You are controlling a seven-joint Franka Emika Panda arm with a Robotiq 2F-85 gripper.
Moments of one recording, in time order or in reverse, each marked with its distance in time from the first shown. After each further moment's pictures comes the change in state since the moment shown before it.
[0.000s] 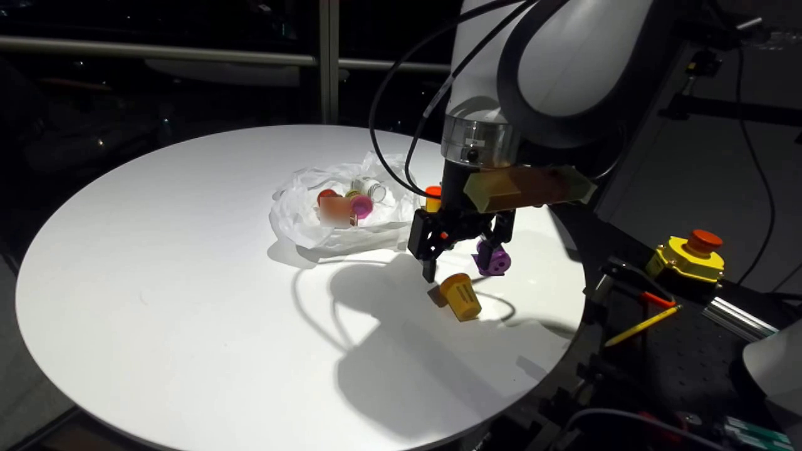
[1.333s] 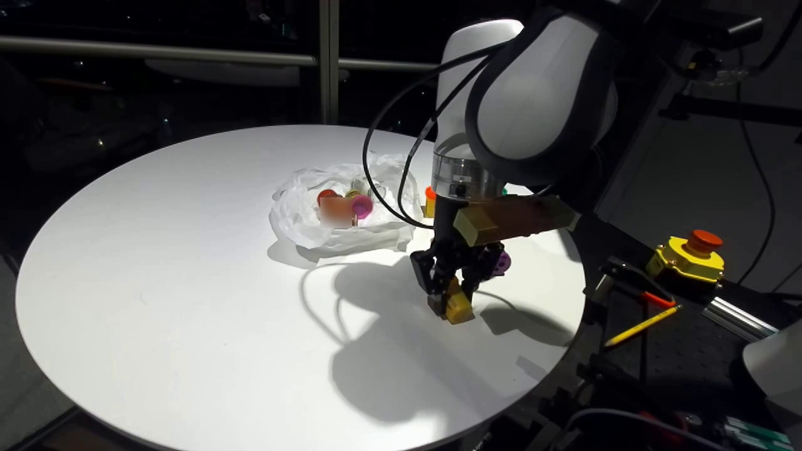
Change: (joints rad) arm -0.015 0.130 0.033 0.060 0.089 0.002 -0.086
